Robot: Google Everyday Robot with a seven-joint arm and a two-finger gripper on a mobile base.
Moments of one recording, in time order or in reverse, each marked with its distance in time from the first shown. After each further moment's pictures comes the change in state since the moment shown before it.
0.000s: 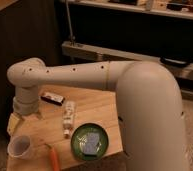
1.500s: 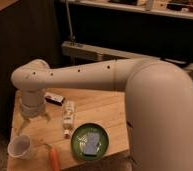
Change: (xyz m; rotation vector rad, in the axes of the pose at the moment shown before) arm -0.043 0.022 -0.007 -0.103 0.020 0.296
